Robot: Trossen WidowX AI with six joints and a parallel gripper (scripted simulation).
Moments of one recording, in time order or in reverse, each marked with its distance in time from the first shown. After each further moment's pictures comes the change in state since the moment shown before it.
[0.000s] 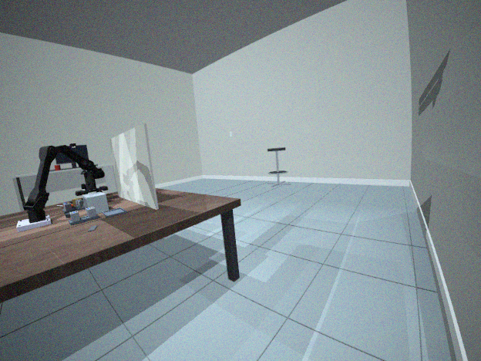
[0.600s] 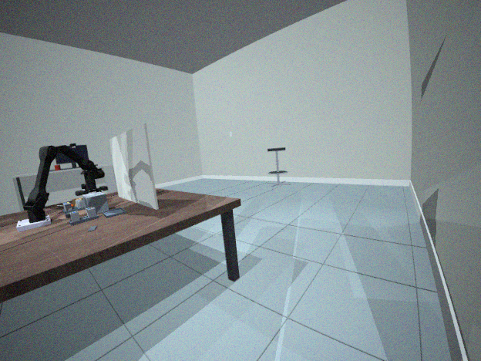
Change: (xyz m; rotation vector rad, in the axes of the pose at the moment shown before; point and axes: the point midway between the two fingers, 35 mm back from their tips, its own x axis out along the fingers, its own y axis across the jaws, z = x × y) arm 0.000 0.000 0.000 0.000 0.000 0.000
